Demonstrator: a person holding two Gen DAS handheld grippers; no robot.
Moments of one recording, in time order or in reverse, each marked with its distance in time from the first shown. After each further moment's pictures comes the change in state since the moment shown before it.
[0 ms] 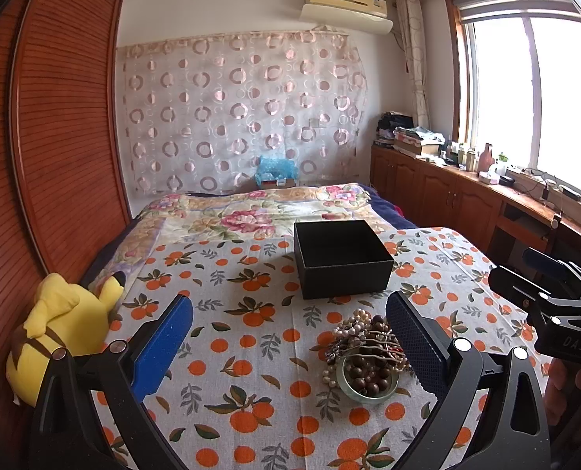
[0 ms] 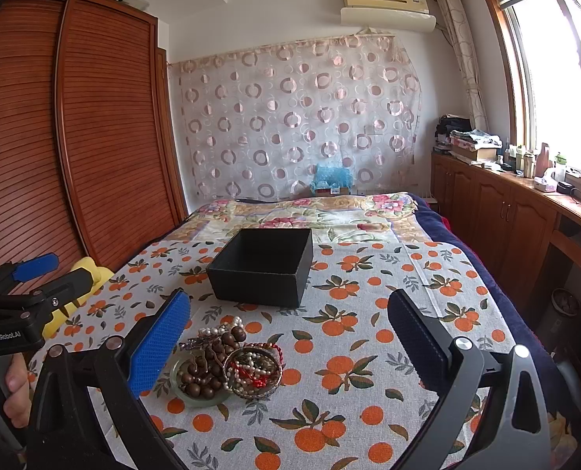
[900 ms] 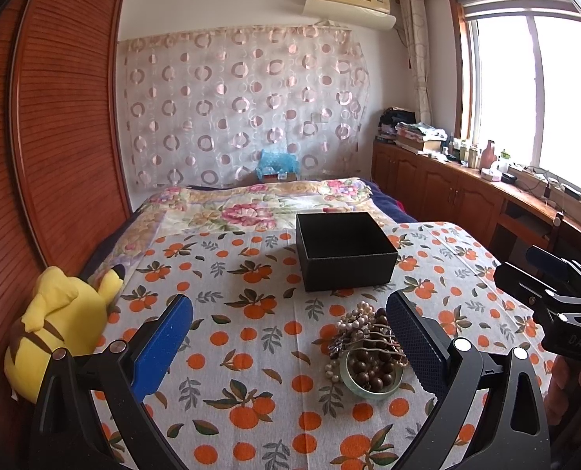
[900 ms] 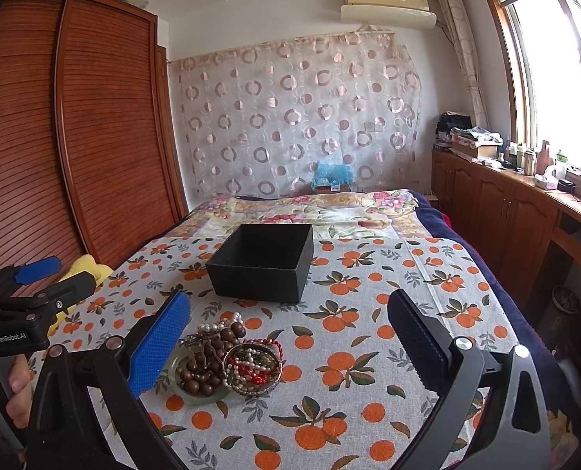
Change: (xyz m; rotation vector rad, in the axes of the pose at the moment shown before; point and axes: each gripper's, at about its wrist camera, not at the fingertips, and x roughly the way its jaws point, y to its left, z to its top) left arm 0.002 -0.003 -0.004 -0.006 0.013 -0.004; right arm 0.002 0.005 -0.004 0.002 0.008 0.007
